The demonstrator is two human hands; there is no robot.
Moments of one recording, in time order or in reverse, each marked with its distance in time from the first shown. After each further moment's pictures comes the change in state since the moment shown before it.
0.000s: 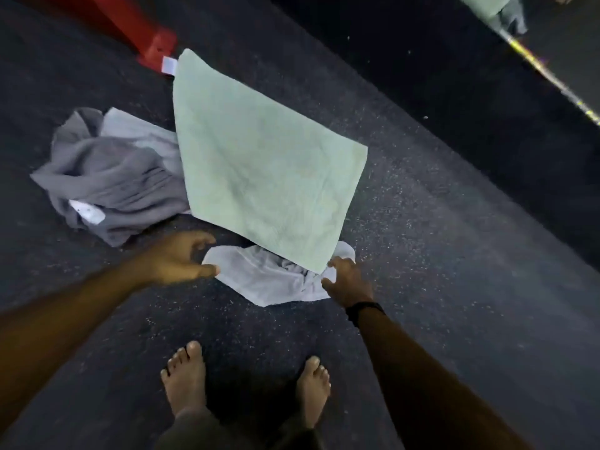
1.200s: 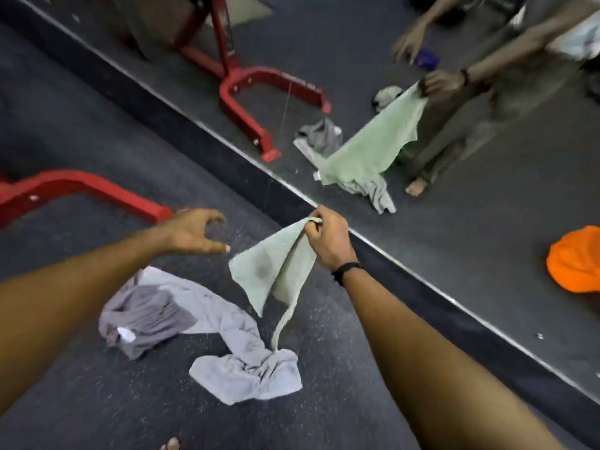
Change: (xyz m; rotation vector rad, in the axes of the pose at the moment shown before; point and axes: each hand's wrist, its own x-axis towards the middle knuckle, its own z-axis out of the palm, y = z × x) left_hand -0.255 0.273 -0.260 0.193 0.420 0.296; right_hand -0.223 -0.170 -0.440 0.360 0.716 -0.555
